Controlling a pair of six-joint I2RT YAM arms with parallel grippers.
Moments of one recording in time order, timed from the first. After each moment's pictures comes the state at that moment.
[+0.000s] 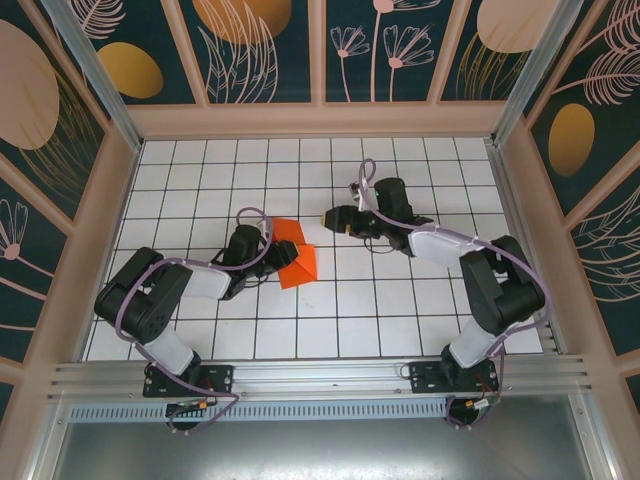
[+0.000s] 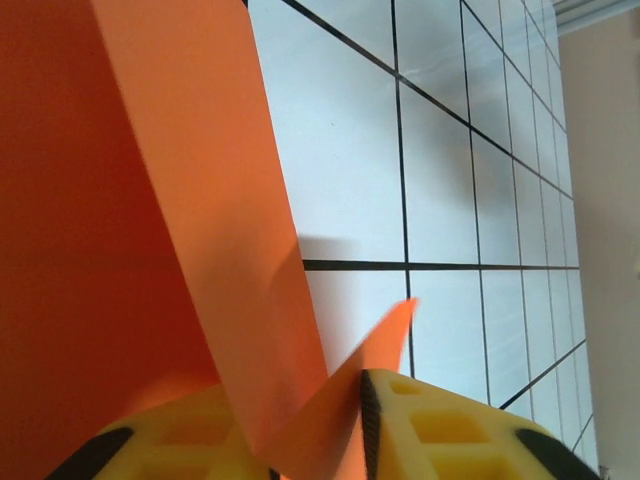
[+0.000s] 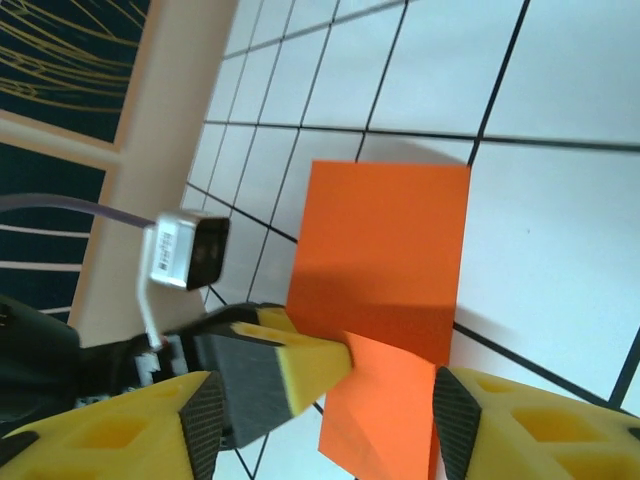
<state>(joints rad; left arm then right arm) -0.51 1.66 0.51 0.56 0.33 -0.92 0.48 1.63 0.90 0.17 -0.65 0.64</state>
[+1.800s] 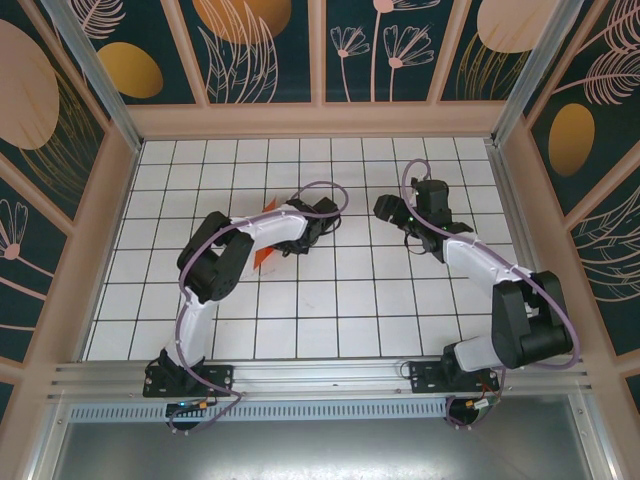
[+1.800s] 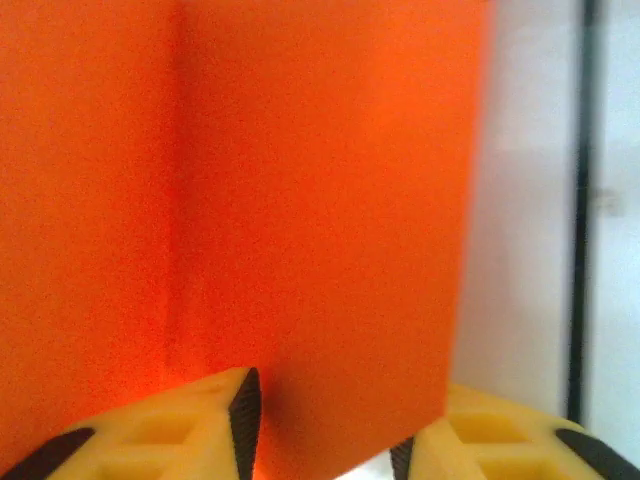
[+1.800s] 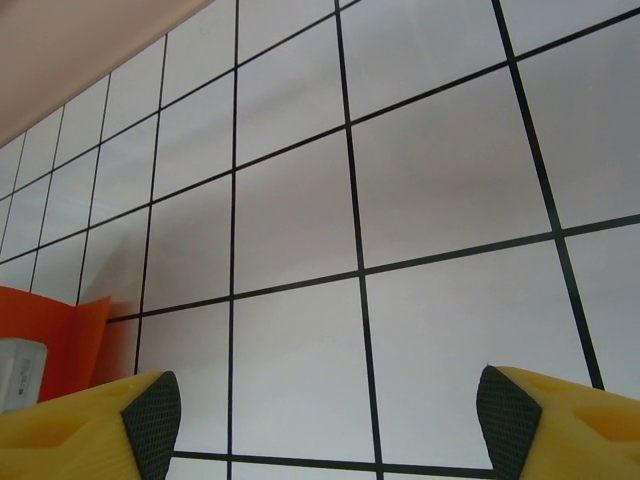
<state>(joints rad) -0.73 2.14 1.51 -0.87 -0.55 -0.66 0.28 1.42 0.80 -0.04 -0.16 0.57</state>
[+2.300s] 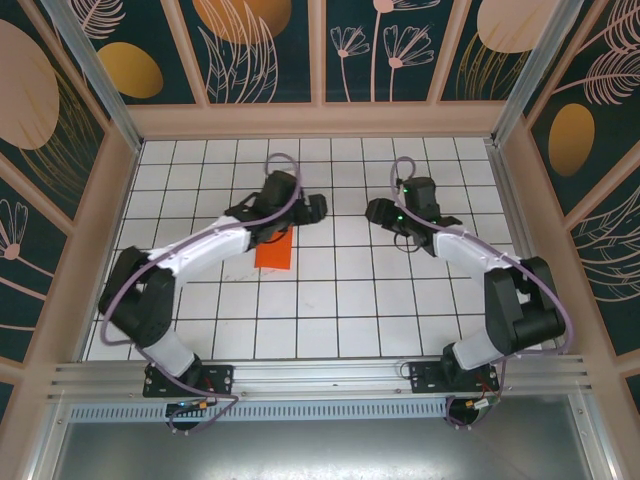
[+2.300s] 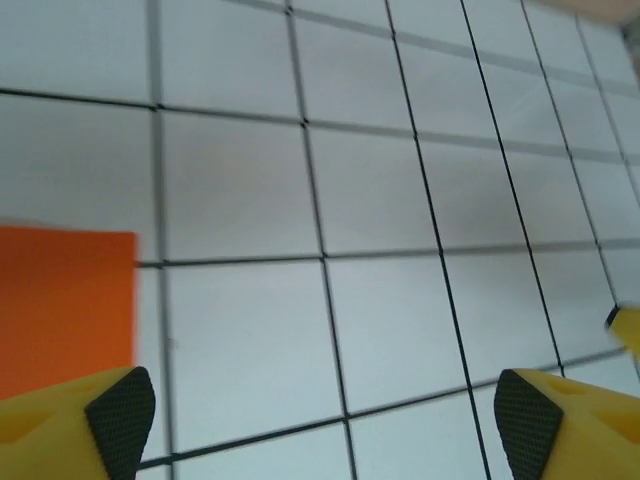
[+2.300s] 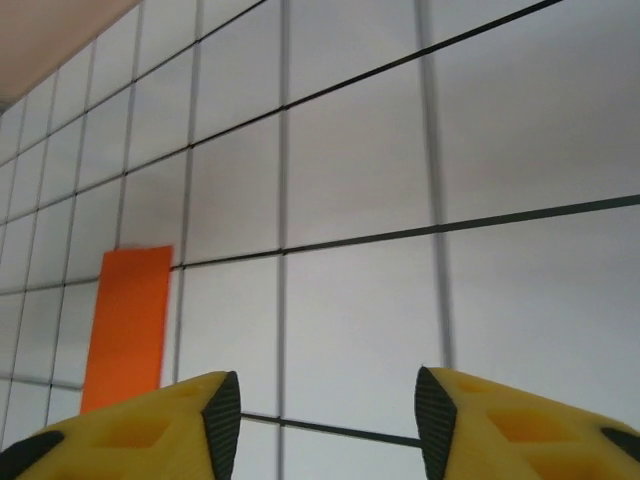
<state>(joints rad) -0.60 1.60 1.11 -0.18 -0.05 -0.67 0.36 1.51 0.88 -0.07 -0.25 0.60</state>
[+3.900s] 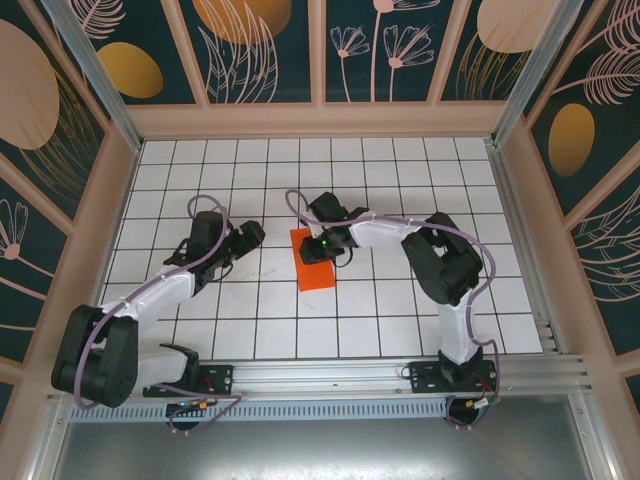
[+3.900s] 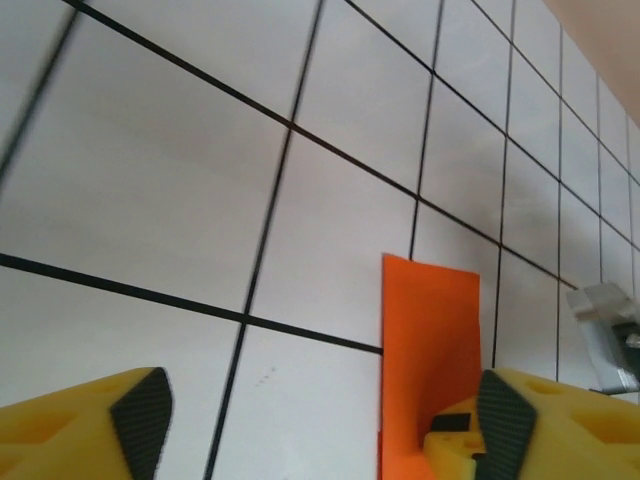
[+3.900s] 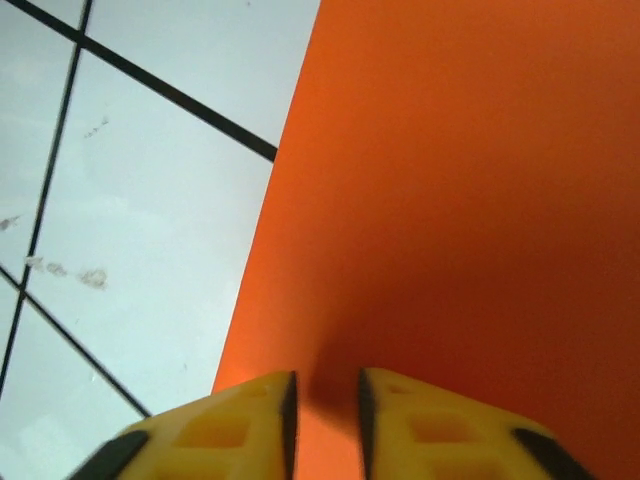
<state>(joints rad) -0.30 1.28 0.57 0.01 0.16 -0.83 0.74 1.98 1.28 -0.40 -0.33 0.34</state>
